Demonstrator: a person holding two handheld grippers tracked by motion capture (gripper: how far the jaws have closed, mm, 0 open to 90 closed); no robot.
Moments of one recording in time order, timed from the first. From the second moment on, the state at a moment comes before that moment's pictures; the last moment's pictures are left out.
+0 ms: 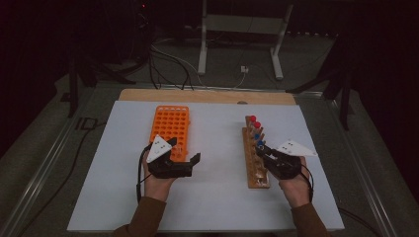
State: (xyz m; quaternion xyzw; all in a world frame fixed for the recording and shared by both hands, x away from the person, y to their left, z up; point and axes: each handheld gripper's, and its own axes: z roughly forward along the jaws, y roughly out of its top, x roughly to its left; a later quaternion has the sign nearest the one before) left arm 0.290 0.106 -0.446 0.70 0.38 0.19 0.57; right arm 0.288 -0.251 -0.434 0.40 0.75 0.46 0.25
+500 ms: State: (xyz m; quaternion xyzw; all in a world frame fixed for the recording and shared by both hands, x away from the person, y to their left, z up) left arm 0.288 0.056 -0.438 0.73 0.33 0.18 0.57; right arm 0.275 -0.251 -0.407 0.39 0.73 0.51 0.24
